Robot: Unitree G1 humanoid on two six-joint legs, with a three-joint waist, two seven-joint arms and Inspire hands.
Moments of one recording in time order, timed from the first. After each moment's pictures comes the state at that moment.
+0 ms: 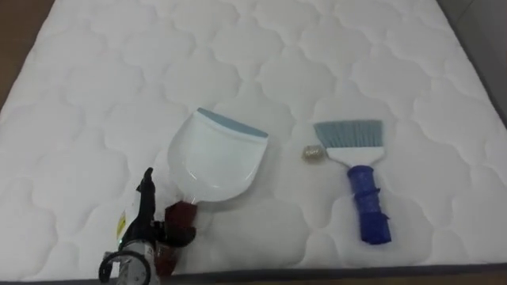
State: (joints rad) left arm -0.04 0.19 -0.15 0.76 0.27 -0.13 0.38; right arm 0.01 -0.26 0.12 1.27 -0.10 0.00 -0.02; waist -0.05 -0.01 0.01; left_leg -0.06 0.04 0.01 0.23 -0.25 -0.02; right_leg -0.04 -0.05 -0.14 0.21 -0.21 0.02
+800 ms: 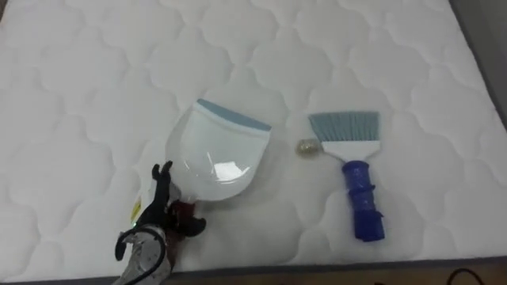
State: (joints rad) left arm -0.17 0.20 -0.22 0.94 0.25 -0.13 0.38; right arm -0.08 -0.24 0.24 1.32 0.08 -0.04 -0.06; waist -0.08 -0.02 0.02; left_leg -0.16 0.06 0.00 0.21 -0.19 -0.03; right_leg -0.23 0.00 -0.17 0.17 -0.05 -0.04
